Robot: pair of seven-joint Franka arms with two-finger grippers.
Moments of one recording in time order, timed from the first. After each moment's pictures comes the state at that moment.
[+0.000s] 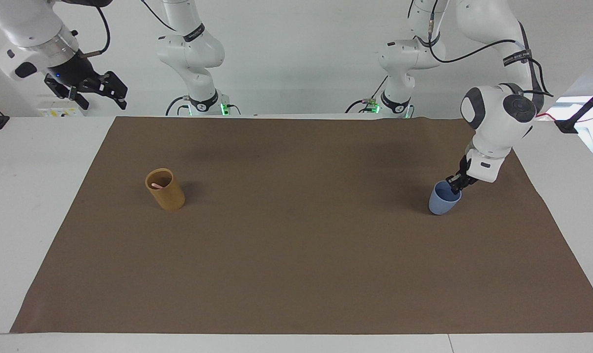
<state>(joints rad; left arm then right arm) -0.04 0.04 -0.02 -2.12 0.05 2.18 -0.28 -0.12 -0.07 -0.05 -1.55 0.00 1.31 -0.13</state>
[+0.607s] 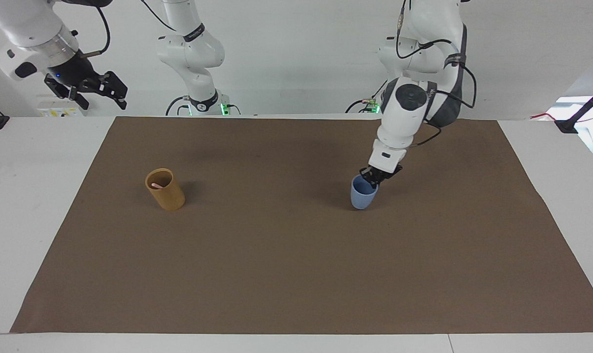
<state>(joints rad) -0.56 0.08 -0.04 -2.09 -0.06 2.22 -0.73 -0.12 -0.07 -0.05 -1.55 0.00 1.31 -0.13</state>
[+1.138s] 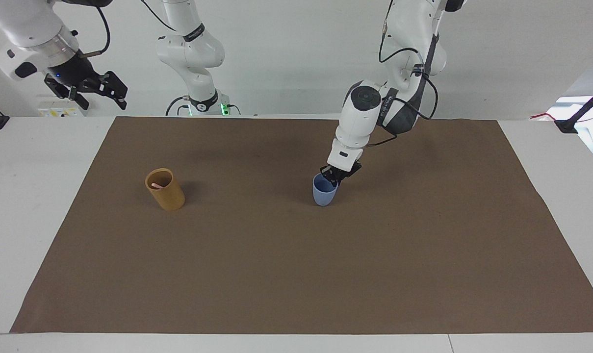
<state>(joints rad) -0.63 0.16 -0.03 -2.01 -0.08 2.26 -0.85 -0.12 -0.07 -0.05 -1.55 0.00 1.31 -0.13</state>
